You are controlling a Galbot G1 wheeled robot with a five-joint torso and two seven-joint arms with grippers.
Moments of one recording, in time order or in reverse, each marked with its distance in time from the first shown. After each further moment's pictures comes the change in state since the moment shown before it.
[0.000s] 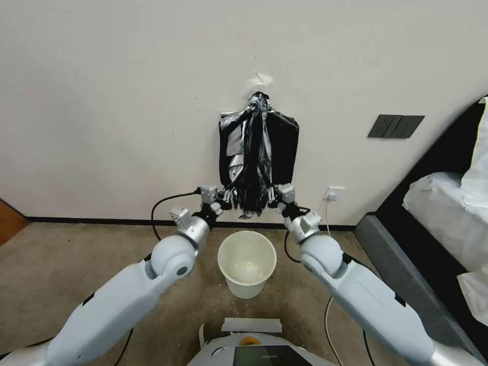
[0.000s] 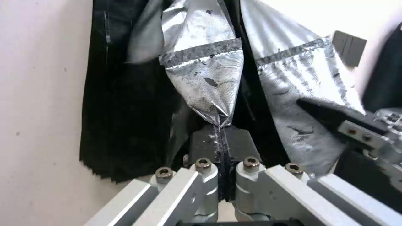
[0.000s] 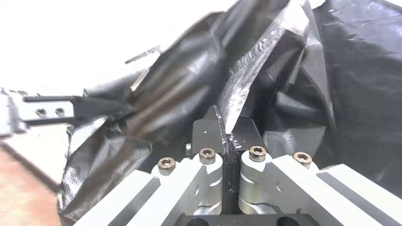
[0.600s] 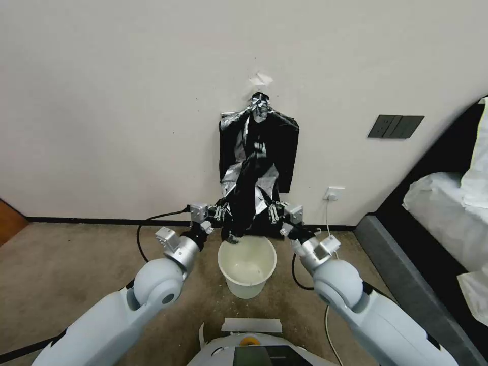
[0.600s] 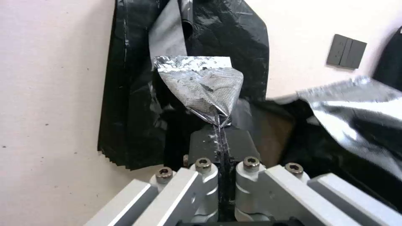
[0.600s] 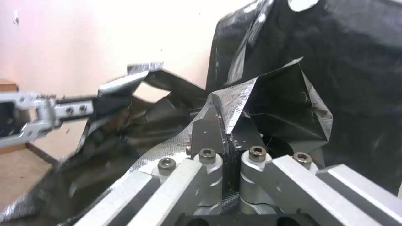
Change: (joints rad) left arm 0.185 0.005 -0.121 -0.084 0.058 -0.019 0.012; right arm -0.247 -0.009 0.100 0.150 0.013 0.003 -0.013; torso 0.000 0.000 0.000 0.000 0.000
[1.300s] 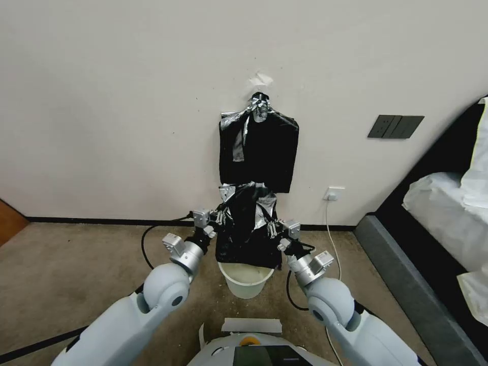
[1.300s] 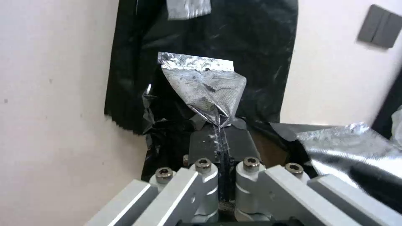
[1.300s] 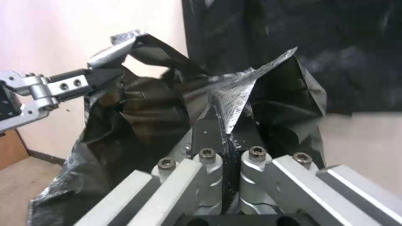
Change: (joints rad) left arm 0.000 -0.107 0.077 0.129 0.076 -0.015 0.000; right arm -0.094 0.160 -0.036 -0.144 0.033 0.033 0.027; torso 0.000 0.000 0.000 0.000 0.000
